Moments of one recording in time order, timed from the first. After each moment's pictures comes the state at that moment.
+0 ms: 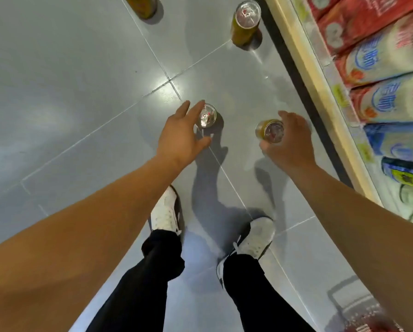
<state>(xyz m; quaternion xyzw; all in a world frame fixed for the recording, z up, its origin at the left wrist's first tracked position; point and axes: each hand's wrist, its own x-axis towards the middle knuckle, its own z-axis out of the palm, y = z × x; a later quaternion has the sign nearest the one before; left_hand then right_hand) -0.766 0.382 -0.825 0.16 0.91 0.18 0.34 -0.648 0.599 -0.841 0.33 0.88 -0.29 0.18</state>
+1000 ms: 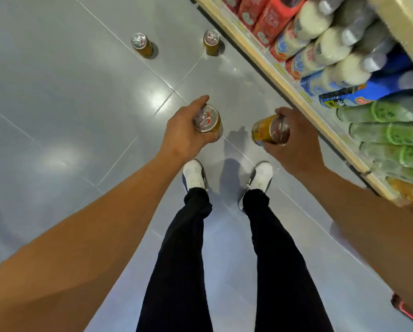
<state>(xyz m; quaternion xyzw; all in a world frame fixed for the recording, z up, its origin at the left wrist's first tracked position) -0.755 0.342 -0.519 0.20 0.83 0.31 0.42 -0.572 0.516 -0.526 0.42 0.83 -0.37 0.09</state>
